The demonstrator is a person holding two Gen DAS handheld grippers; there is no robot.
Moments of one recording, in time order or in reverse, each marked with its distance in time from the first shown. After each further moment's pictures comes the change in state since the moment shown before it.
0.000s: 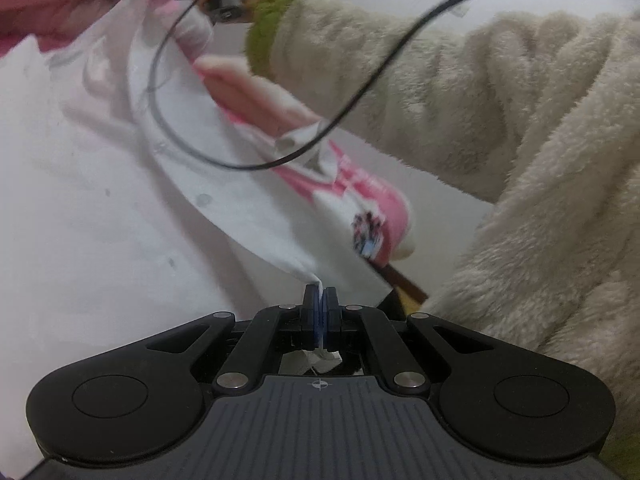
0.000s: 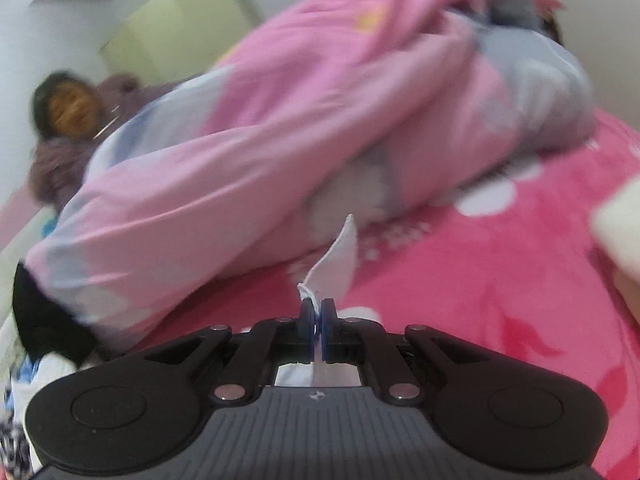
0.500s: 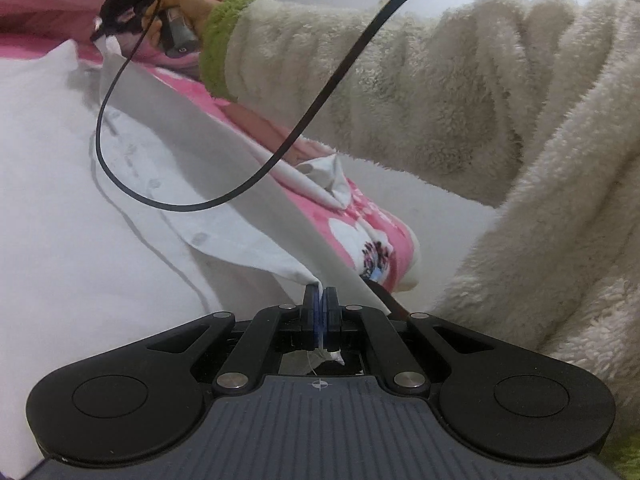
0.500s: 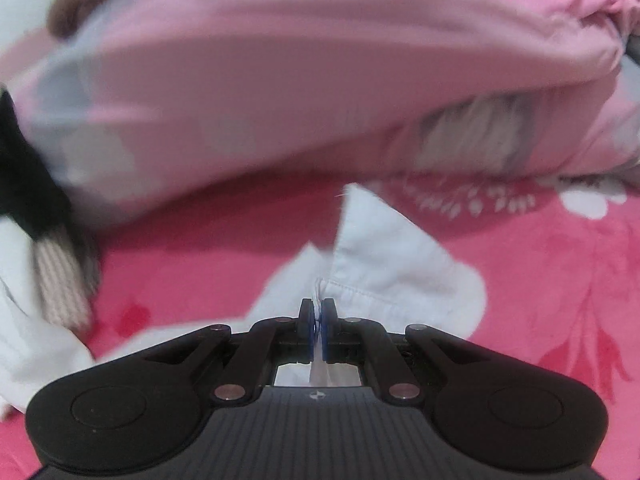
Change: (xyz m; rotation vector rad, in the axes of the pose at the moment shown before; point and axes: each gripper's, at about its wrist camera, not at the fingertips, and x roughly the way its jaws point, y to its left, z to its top) left arm -0.018 0.012 -0.011 -0.114 -0.083 0.038; right arm 0.115 0.098 -0.065 -0.288 0.239 -0.126
